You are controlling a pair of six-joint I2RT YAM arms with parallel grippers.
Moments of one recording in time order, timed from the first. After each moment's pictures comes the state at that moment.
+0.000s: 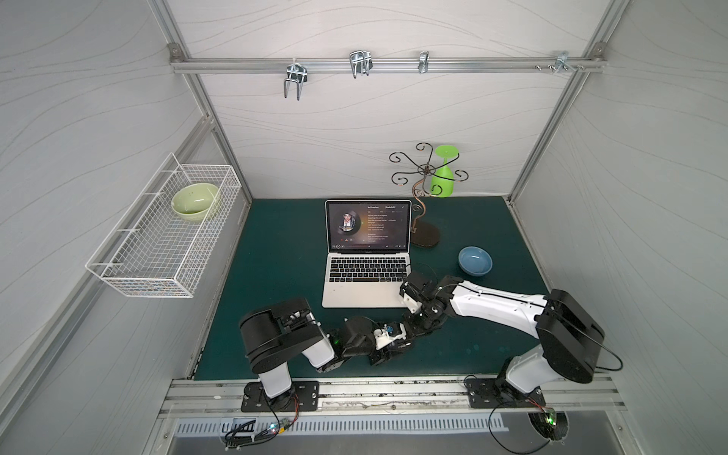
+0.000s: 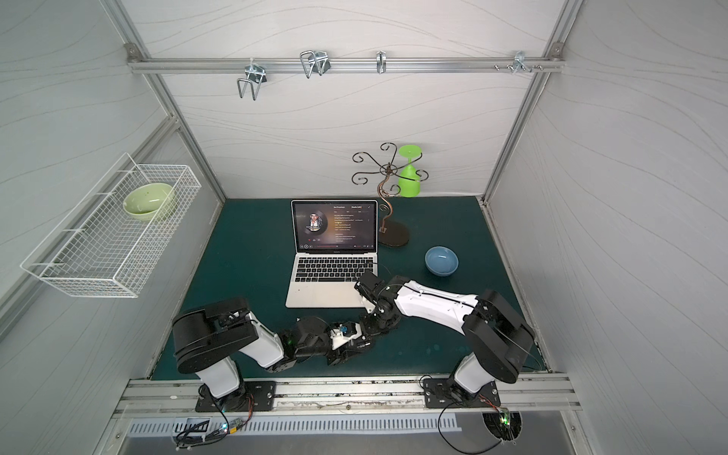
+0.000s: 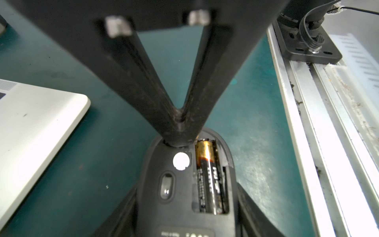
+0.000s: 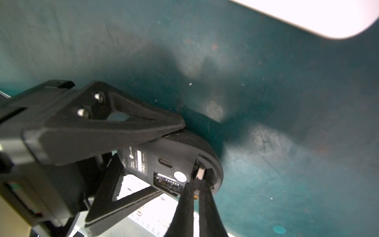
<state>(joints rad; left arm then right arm) -1.03 1.73 0.25 0.94 0.28 0.16 0.95 1.53 0.91 -0.75 -0.31 0.53</state>
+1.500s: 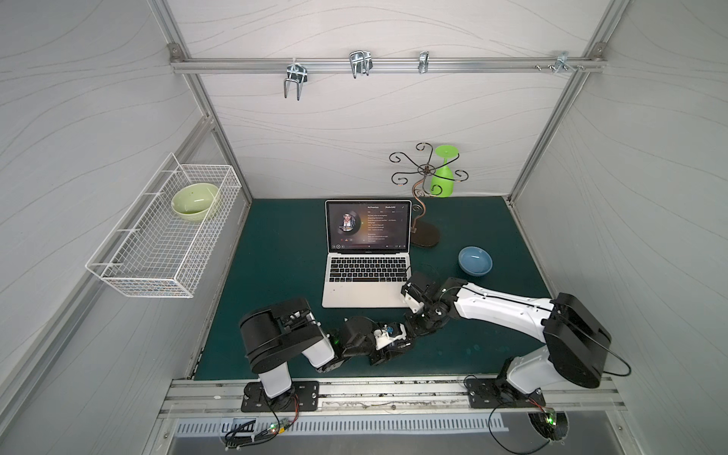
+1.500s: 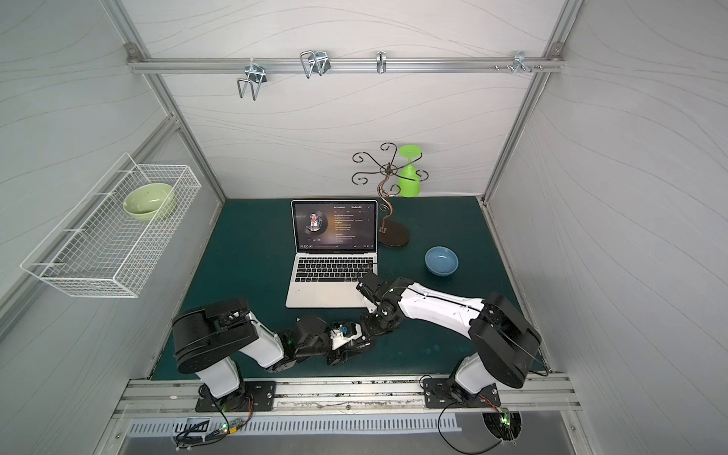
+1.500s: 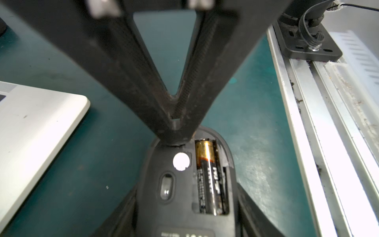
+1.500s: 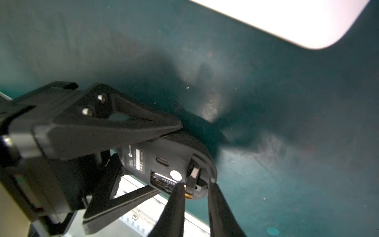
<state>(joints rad) -1.03 1.73 0.25 0.94 0.29 0.17 0.95 1.50 0.89 -0.74 -0.27 0.52</state>
